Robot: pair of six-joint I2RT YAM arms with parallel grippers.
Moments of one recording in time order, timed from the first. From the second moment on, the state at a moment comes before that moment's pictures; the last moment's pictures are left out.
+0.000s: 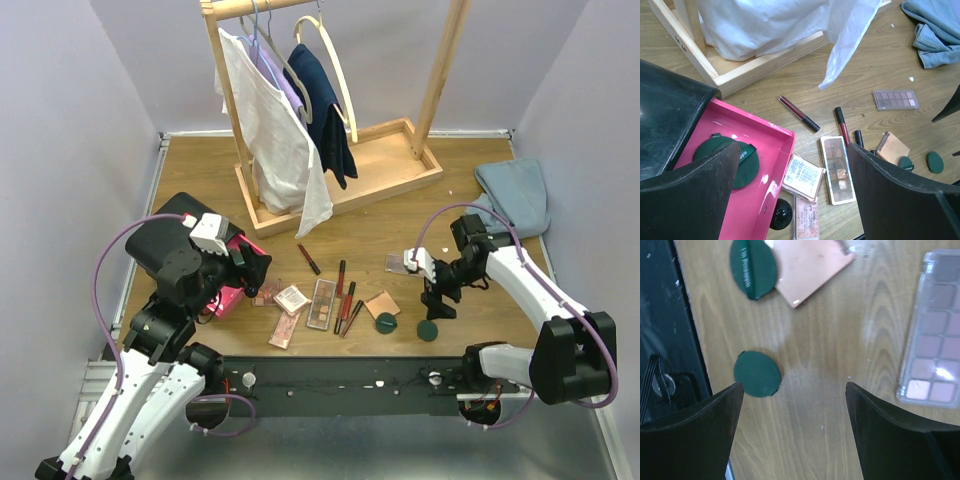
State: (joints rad) left arm -0.45 0.47 0.67 -0.49 0.02 -0.32; right arm 0.16 1.24 0.78 -1.02 -0.61 -1.22
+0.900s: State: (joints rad) left arm -0.45 0.45 0.67 -0.49 0.03 -0.32; right arm 0.25 1.28 0.71 -1.08 -0.61 -1.35
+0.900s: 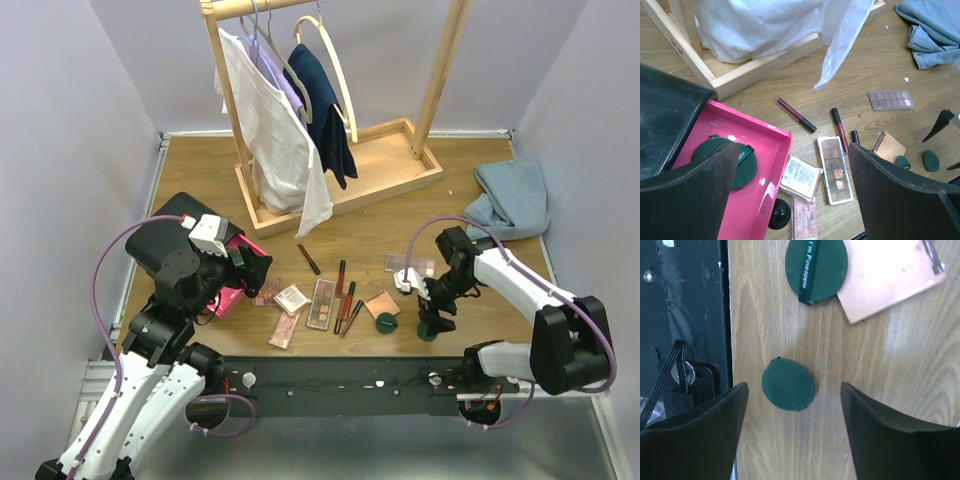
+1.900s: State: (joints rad) left arm -0.44 0.44 0.66 -0.48 0.05 -0.32; right arm 0.48 1.37 0.68 -0.89 -0.39 -1.21
